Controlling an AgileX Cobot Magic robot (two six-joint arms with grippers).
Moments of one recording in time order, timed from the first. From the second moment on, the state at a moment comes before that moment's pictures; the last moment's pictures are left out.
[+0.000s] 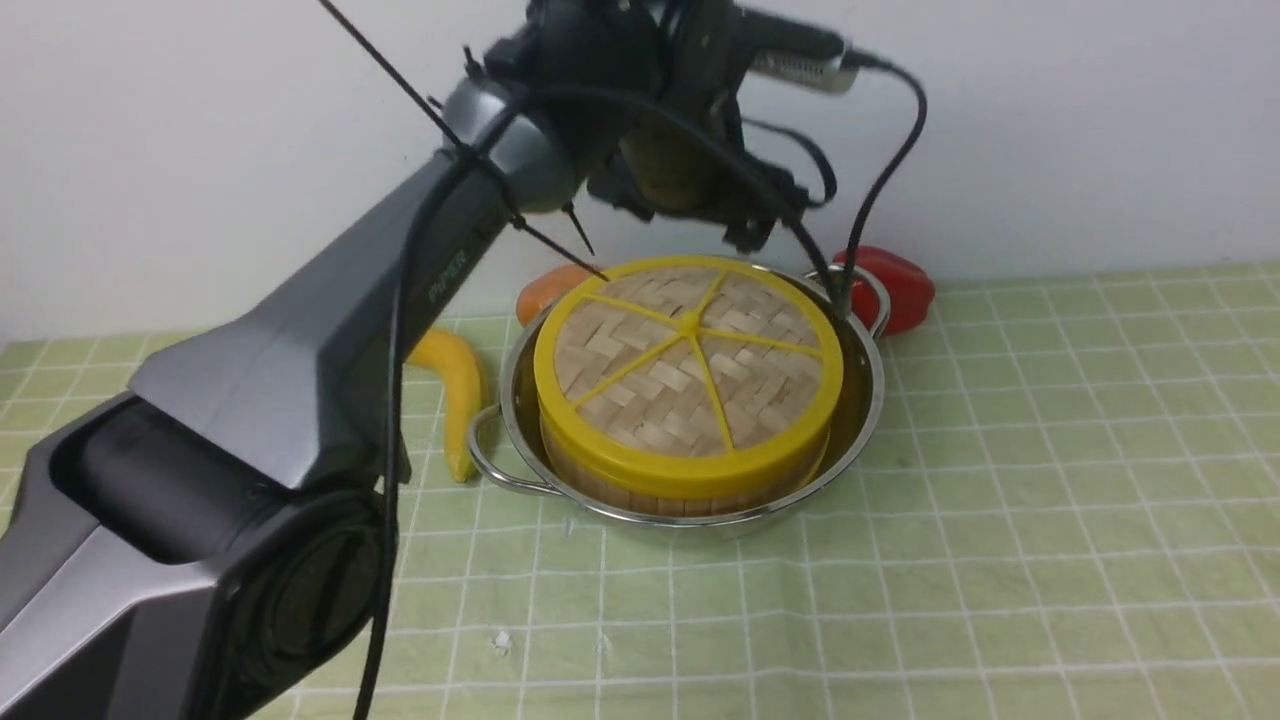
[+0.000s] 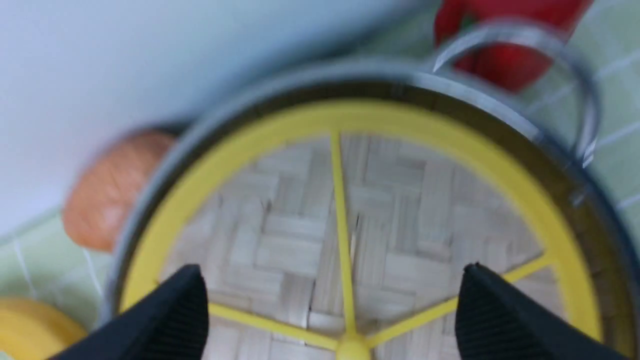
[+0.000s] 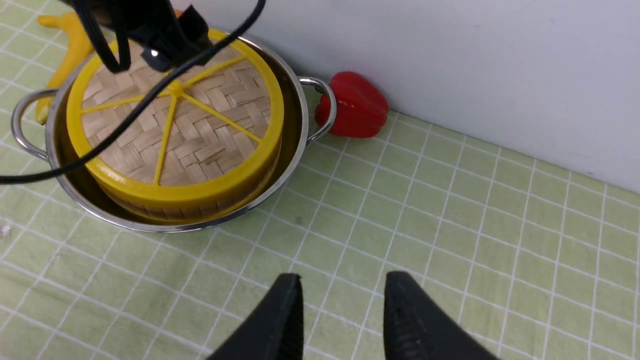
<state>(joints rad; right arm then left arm) 0.34 1.05 -1.43 -0.05 1.23 0.04 -0.55 2.33 -2.46 0.20 1.22 -0.12</state>
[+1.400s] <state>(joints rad) 0.34 0.52 -0.67 -0.16 0.87 -0.08 -0.64 0.90 -1.04 0.19 1.03 -0.18</state>
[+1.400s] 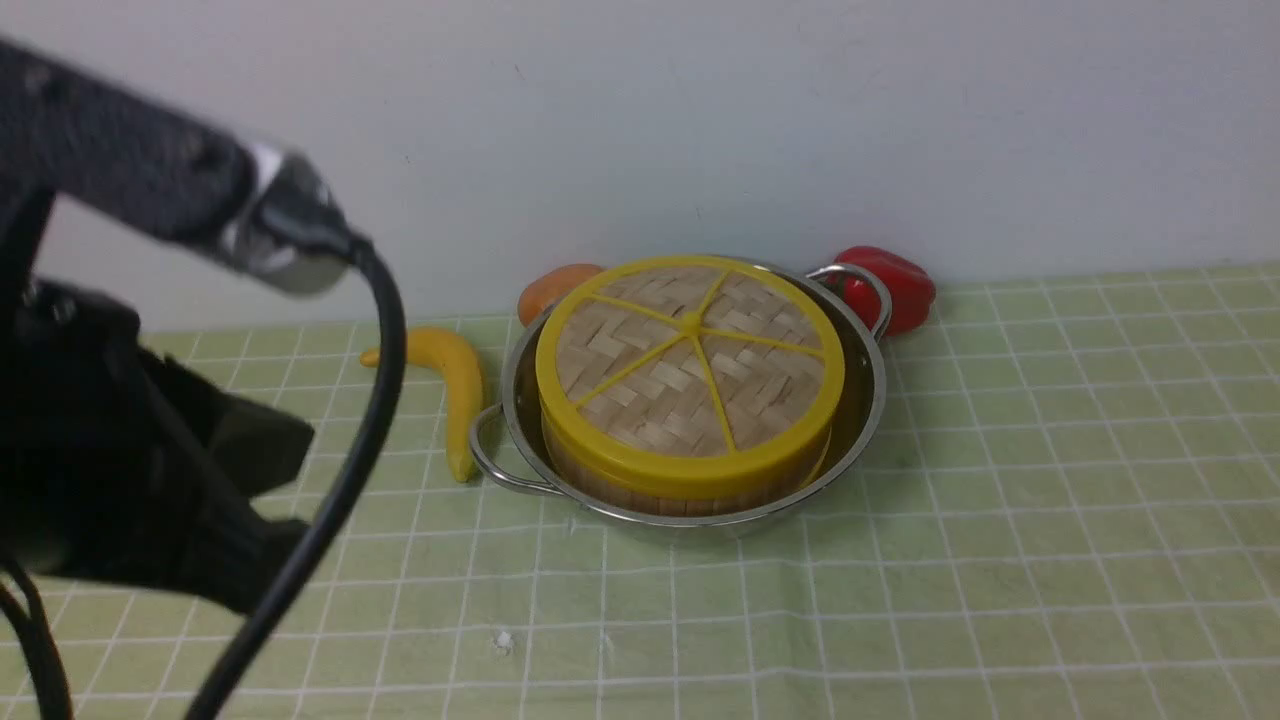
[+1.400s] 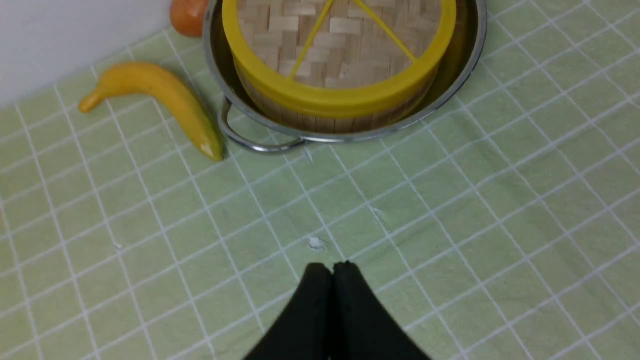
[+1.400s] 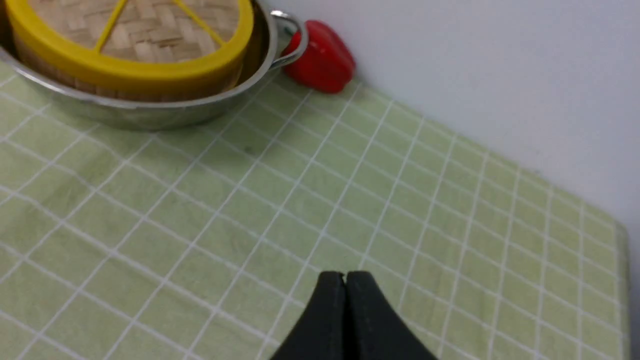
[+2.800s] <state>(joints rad) 0.34 0.52 -0.63 0.23 0.81 -0.06 0.07 0.26 -0.45 0.19 0.52 -0.23</state>
